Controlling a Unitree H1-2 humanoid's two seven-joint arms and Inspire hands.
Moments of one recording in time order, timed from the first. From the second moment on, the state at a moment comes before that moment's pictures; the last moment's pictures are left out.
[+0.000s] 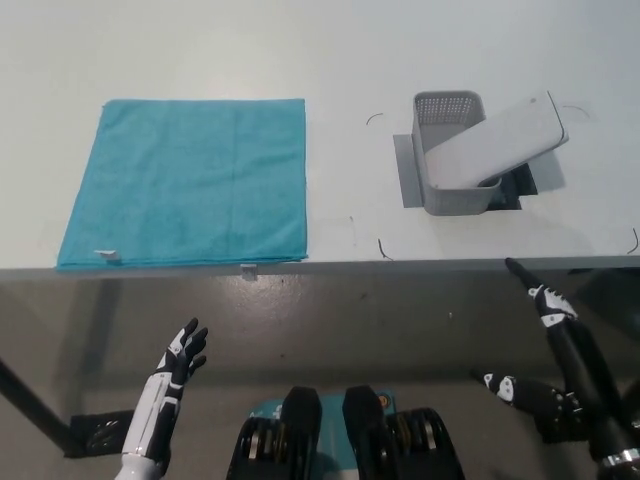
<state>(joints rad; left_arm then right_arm) 0.01 0.09 -0.01 0.17 0.07 -0.30 -0.02 -0.04 -0.24 0.13 -0.14 -0.47 -0.21 -0.03</state>
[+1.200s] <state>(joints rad) 0.01 0.09 0.00 0.18 0.07 -0.37 -0.02 -0.62 -0.43 0.28 0.14 -0.94 0.11 0.23</state>
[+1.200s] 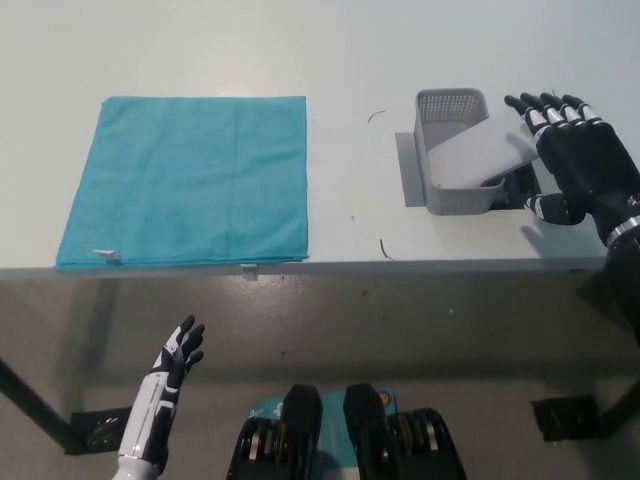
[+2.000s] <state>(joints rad) 0.01 0.09 0.00 0.18 0.07 -0.37 -0.02 -0.68 -0.44 0.32 0.18 -1.01 0.13 0.23</state>
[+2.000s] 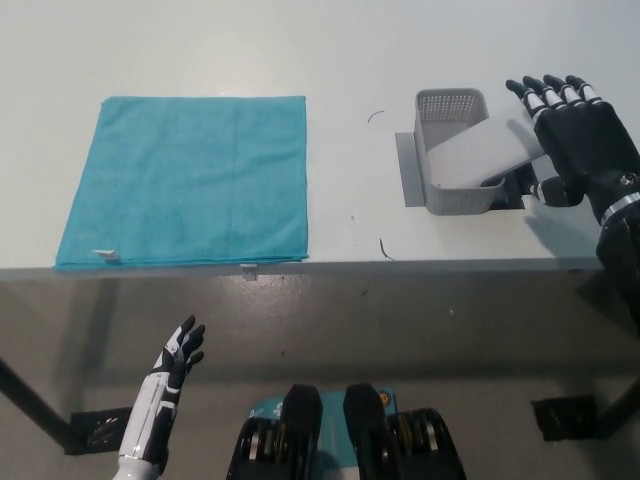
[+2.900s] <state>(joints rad) 0.01 0.09 0.00 0.18 0.07 -0.37 -0.02 -0.87 -0.37 0.46 0.51 -1.06 0.13 0.17</state>
